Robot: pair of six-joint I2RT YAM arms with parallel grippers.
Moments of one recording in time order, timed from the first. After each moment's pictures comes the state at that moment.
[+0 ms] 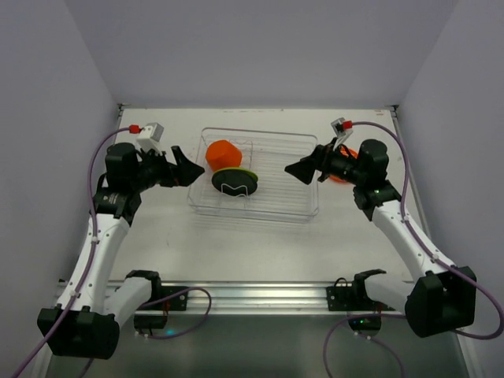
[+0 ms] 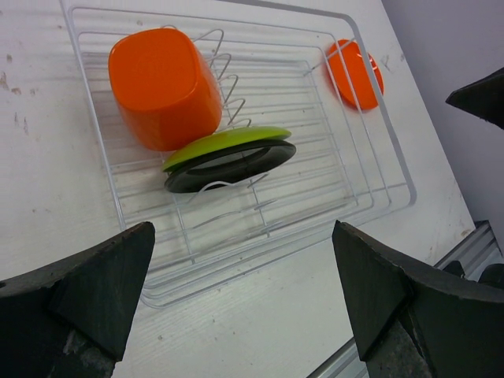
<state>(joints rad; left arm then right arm) -0.06 0.97 0.93 -0.40 0.55 -0.34 0.21 1.12 0.83 0.11 -0.75 0.46</state>
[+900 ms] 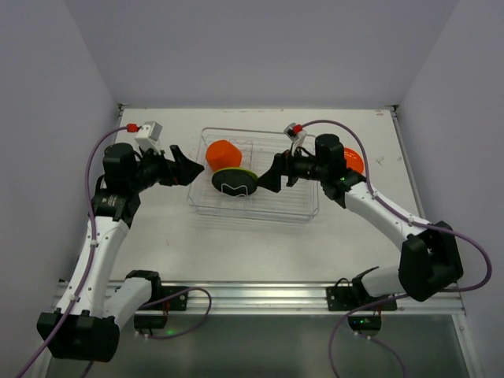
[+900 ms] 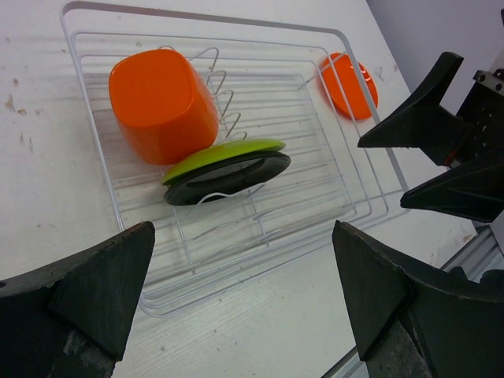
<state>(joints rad) -0.06 0.94 0.93 -0.36 0.55 -0.34 0.46 1.38 0.96 0.07 -0.69 0.34</state>
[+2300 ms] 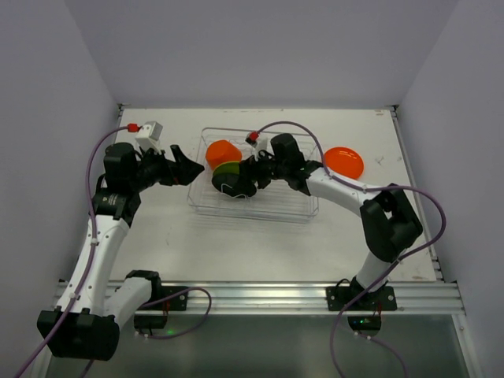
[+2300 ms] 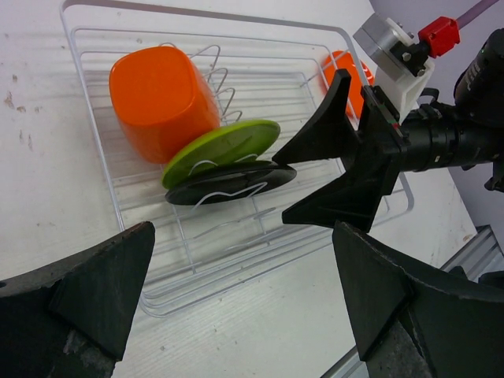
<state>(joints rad) -0.06 0.95 0.93 -0.36 0.55 -0.34 0.63 1.73 1.17 -0.02 -0.51 0.20</state>
